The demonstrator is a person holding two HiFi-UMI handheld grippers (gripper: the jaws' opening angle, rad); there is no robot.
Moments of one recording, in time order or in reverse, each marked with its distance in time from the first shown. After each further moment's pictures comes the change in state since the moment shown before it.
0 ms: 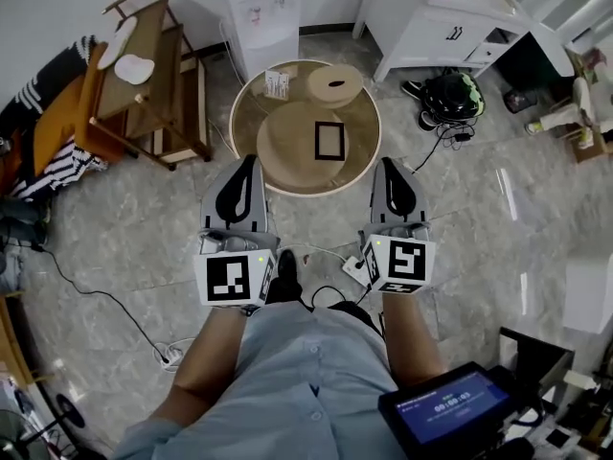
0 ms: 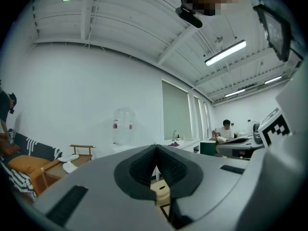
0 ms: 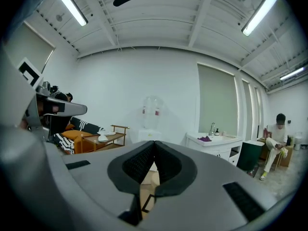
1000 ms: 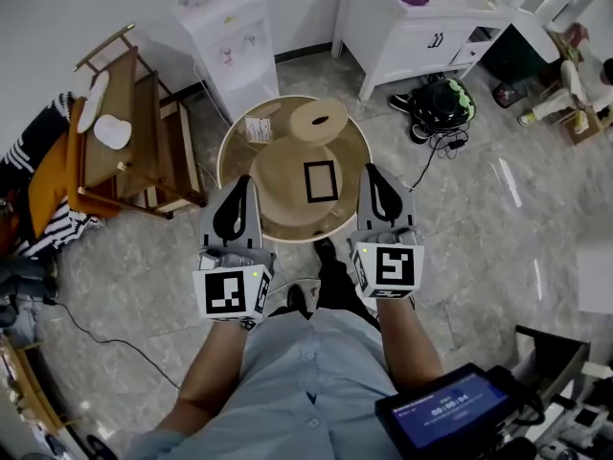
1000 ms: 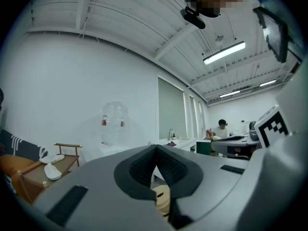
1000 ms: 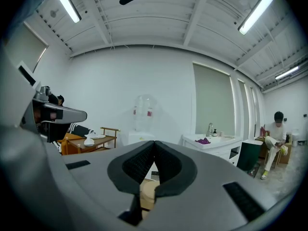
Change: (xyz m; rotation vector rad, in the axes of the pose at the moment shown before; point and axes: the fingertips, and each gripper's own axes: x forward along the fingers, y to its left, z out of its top) left arm 0.130 0.009 -0.006 -0.007 0.007 -0.090; right arm 0.109 -0.048 0.016 0.022 -0.024 -0.058
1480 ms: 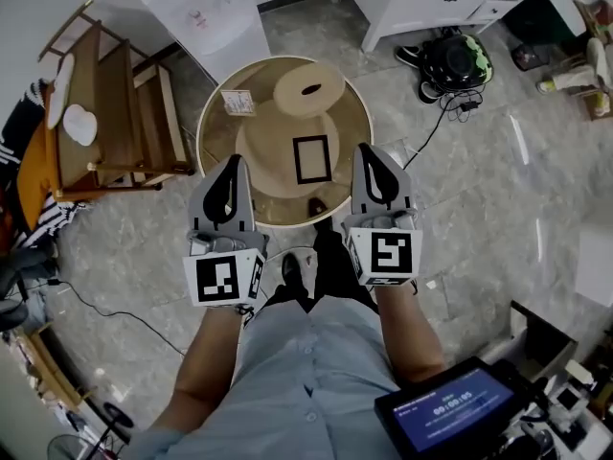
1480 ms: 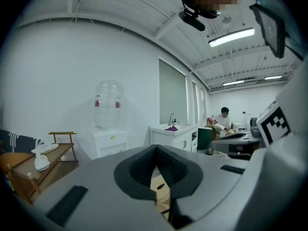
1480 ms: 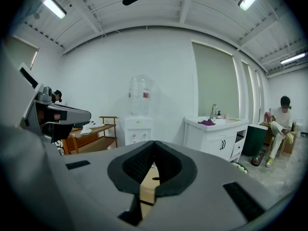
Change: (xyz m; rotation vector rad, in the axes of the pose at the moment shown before) left arm 0.129 -0.006 -0.080 0.001 0.186 0.002; right arm 0.107 -0.056 -0.085 0.070 0.179 0.055
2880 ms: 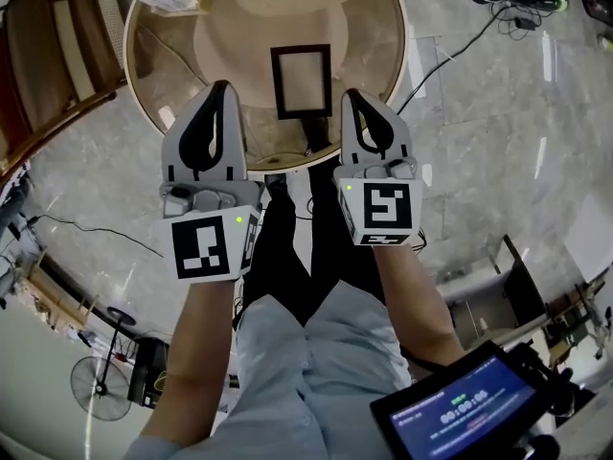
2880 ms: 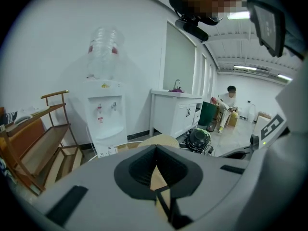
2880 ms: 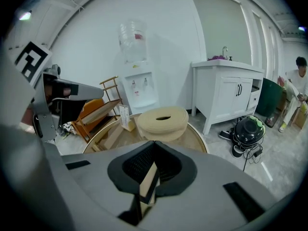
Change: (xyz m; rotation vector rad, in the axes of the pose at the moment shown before) left arm 0.161 -0.005 -0.228 -0.071 0.331 0.000; right arm 0.146 -0.015 -0.275 0.124 0.449 0.142
